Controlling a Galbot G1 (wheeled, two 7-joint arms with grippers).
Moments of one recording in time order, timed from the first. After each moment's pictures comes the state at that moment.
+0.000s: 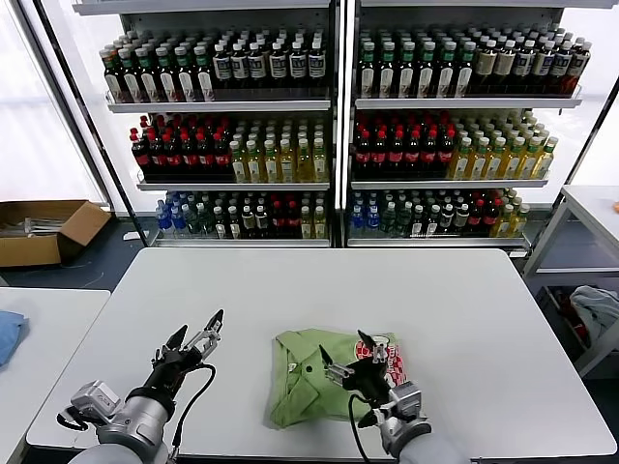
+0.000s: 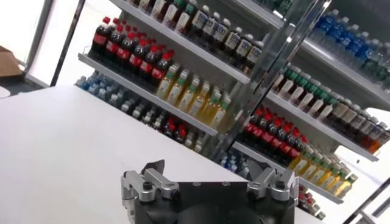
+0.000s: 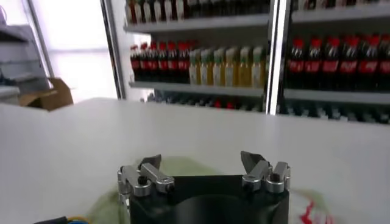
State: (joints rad) left arm 1.52 -1.28 -0.59 -2.34 -0.91 0.45 -0.31; right arm -1.35 1.25 0.19 2.11 0.24 -0.40 0.05
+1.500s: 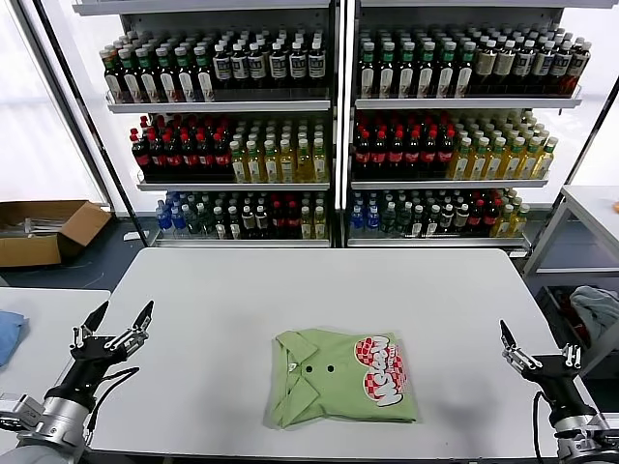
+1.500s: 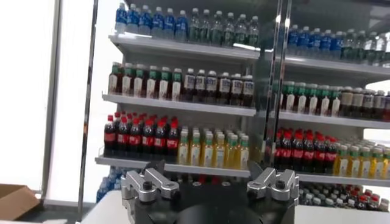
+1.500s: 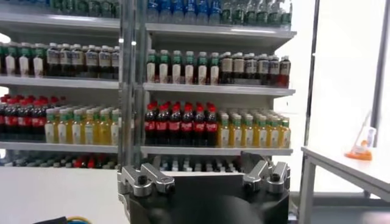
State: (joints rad) left arm 1.53 -1.27 -0.95 -2.13 -0.57 0.23 0.25; right arm -1.54 1.33 1.00 2.02 0.36 -0.07 -0.26
